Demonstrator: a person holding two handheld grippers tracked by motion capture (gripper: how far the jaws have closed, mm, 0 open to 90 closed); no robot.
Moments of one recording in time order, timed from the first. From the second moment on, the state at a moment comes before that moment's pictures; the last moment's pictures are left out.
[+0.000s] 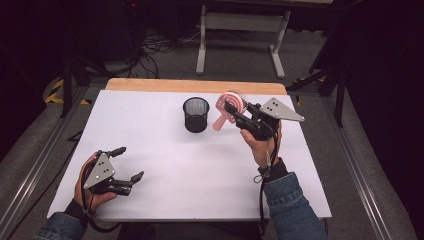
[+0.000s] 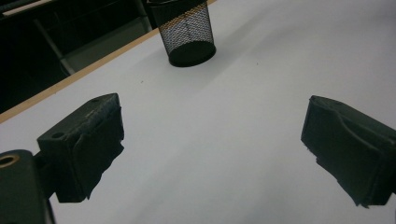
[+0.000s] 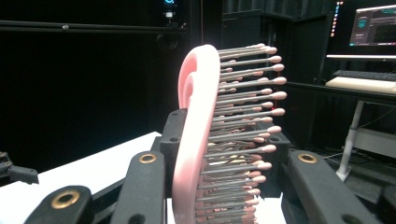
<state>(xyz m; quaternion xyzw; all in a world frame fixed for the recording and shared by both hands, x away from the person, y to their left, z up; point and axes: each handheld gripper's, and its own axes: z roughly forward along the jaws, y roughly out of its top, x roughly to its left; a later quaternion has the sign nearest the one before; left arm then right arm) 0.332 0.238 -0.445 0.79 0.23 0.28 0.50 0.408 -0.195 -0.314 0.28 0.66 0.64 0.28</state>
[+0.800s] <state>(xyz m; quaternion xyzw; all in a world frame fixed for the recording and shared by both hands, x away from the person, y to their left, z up) 0.333 0.237 -0.444 0.79 0.22 0.28 0.50 0.421 -0.189 -0.290 0.28 0.65 0.64 0.30</state>
